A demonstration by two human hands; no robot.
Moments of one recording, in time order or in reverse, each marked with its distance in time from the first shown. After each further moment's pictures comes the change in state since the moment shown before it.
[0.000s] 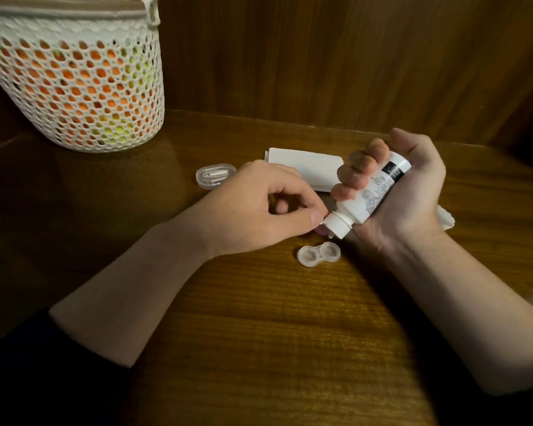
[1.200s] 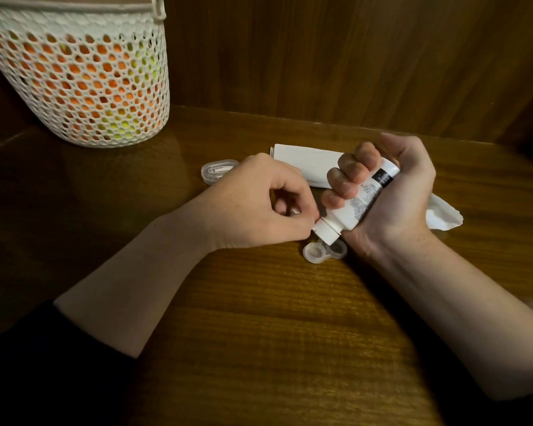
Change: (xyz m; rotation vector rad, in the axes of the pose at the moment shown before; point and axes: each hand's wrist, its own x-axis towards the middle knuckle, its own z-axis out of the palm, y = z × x) left_hand -0.001 0.001 -0.004 0.015 -0.017 0.004; right_hand -0.005 0.018 0.010 -0.020 -0.009 -0.017
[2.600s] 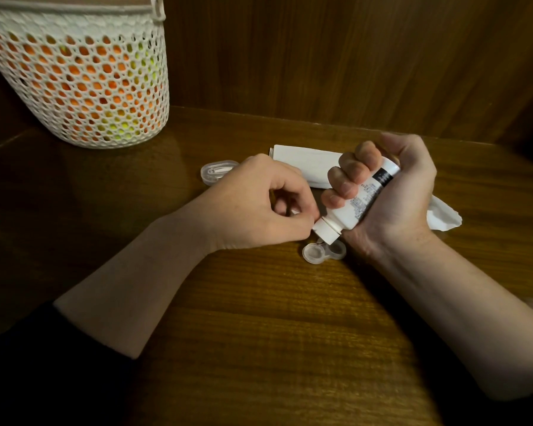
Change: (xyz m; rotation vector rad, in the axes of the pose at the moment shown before) left_hand -0.001 0.003 0.000 0.027 0.017 -0.005; right_hand 0.000 -0.001 0.001 -0.014 -0.009 -0.011
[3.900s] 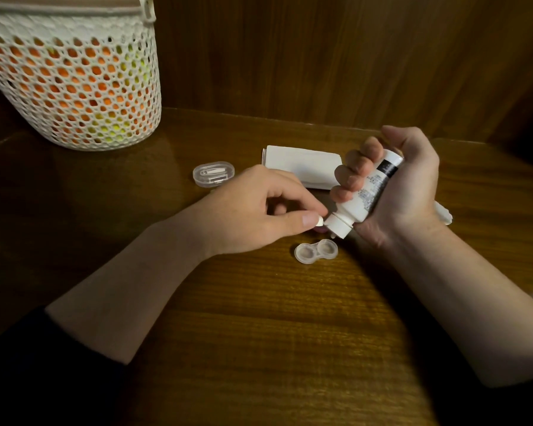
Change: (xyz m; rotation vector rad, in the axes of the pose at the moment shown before) left_hand 0.004 -0.015 0.007 -0.019 -0.066 -0.008; right_hand 0.008 -0.019 -0.014 -0.077 0.045 0.023
